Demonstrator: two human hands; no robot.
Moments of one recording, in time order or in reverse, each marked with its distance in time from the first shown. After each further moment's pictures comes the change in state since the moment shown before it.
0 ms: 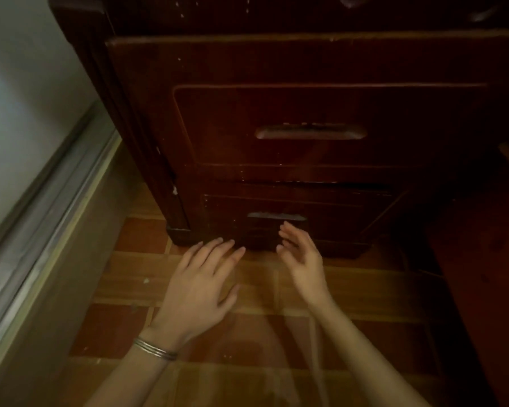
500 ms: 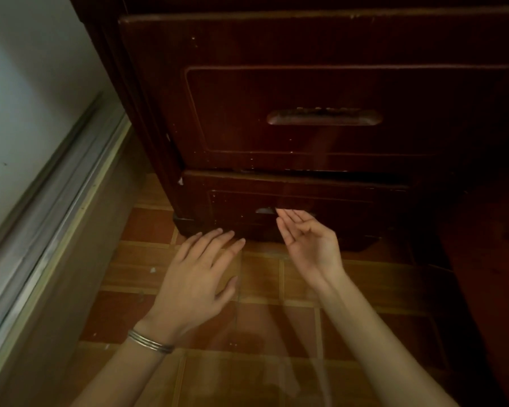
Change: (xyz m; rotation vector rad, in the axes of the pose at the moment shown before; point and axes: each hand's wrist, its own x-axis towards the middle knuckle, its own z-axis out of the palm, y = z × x) left_hand -0.011 -0.008 -0.011 -0.002 0.001 0.007; right_hand 0.008 -0.047 0.005 1.132 0.077 0.441
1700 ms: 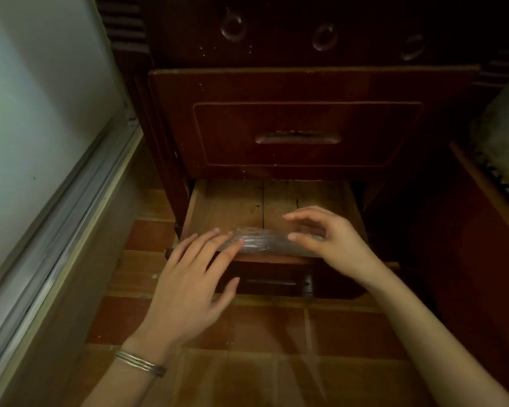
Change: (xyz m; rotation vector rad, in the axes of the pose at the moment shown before) left_hand -0.024 0.033 -0.061 -0.028 0.150 0.004; right_hand -0.068 -0.074 0.013 -1.588 -0.389 -0.522
